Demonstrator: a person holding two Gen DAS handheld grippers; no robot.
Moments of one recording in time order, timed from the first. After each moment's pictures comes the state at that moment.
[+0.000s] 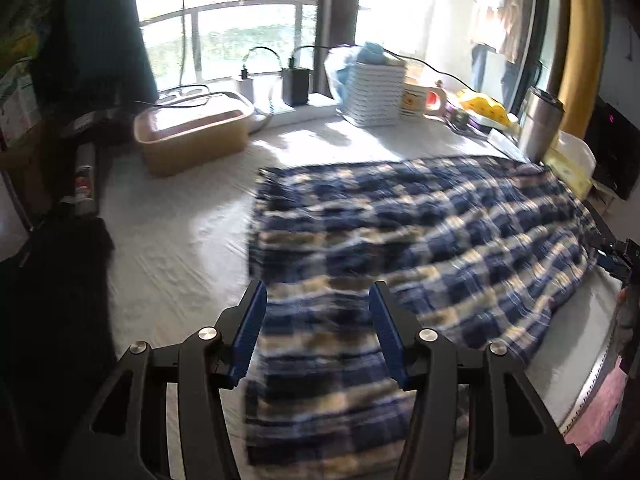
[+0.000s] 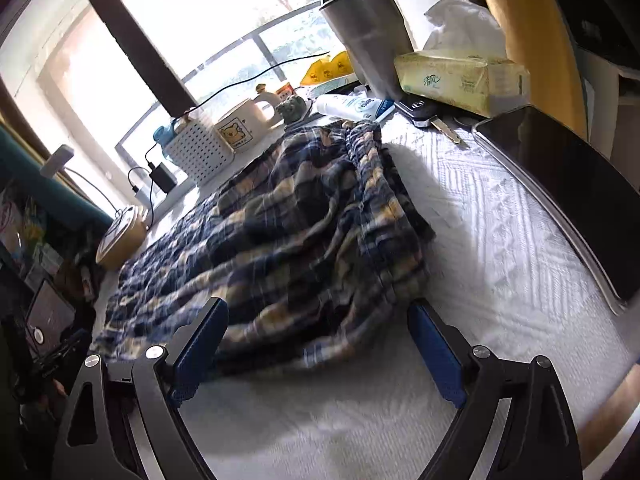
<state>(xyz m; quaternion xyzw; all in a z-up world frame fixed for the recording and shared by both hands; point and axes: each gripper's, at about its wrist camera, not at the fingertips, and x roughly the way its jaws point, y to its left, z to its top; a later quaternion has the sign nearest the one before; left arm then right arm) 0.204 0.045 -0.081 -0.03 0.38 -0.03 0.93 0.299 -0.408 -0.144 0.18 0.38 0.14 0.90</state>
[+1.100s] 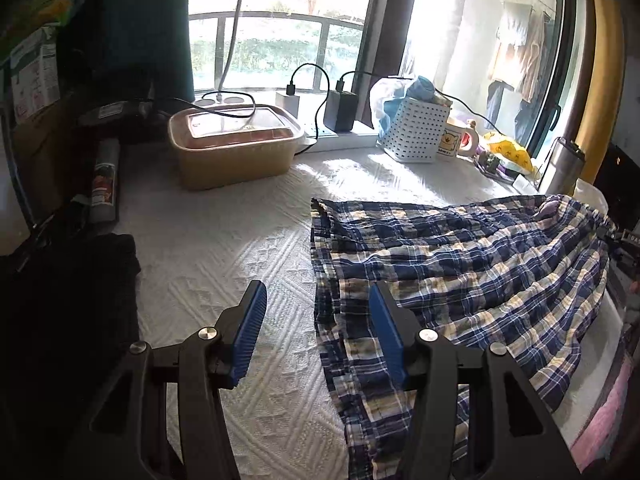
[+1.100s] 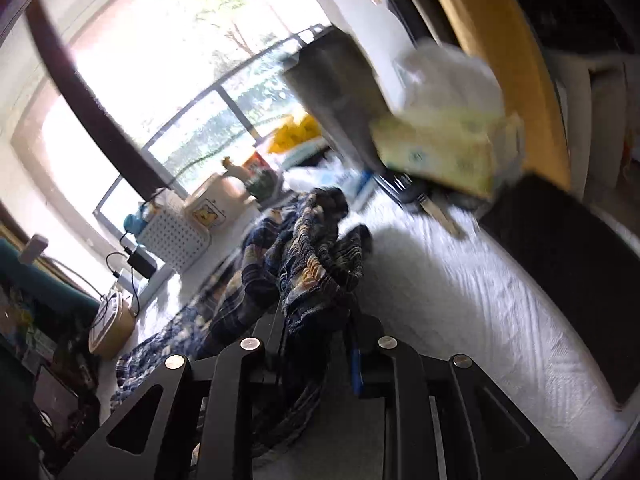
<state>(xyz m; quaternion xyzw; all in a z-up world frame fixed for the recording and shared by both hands) 0.221 0.103 -0.082 -0.08 0.34 -0.03 0.94 0.348 -0.413 -0.097 0.22 0.31 0.07 0.92</state>
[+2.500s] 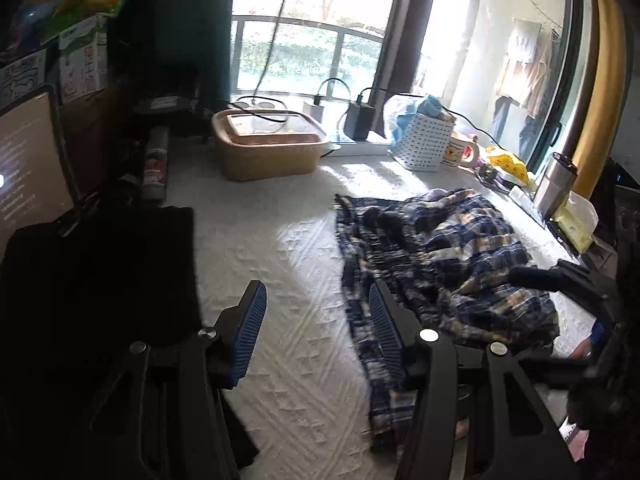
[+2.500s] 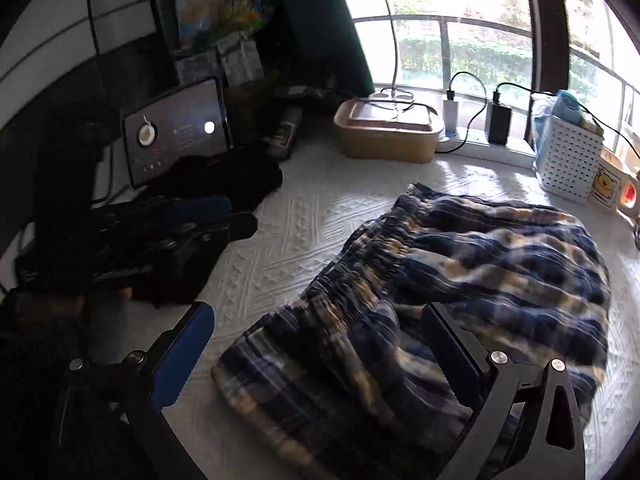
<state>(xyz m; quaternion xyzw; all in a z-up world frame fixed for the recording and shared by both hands) 0.173 0.122 -0.069 -0.10 0.33 -0.01 0.94 0.255 -0.073 -0.106 -0.10 0.35 0.46 0.81</state>
